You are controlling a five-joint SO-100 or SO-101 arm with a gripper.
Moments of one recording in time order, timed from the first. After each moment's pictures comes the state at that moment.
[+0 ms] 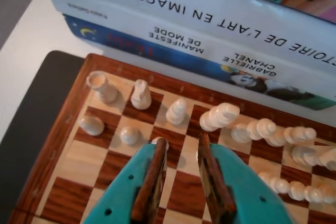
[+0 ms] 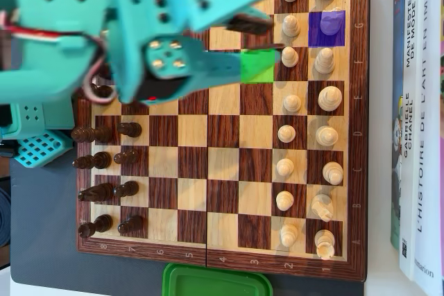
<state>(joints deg) -11.8 109.6 115.8 30.8 84.1</state>
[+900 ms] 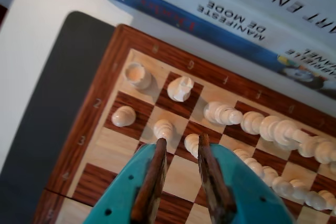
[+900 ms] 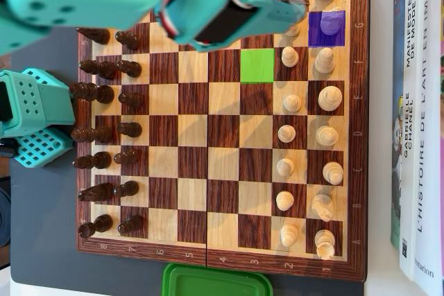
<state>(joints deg) -17.5 83.3 81.2 55.5 84.1</state>
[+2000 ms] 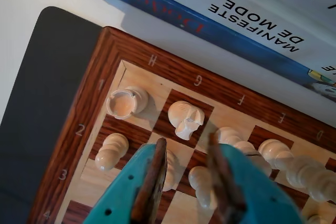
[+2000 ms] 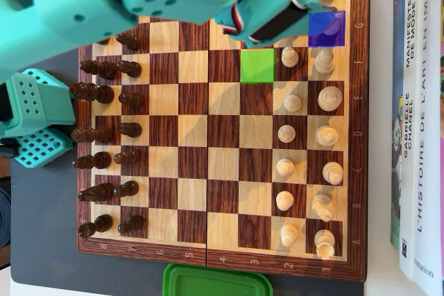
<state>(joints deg) -17.9 68.2 69.0 55.8 84.1</state>
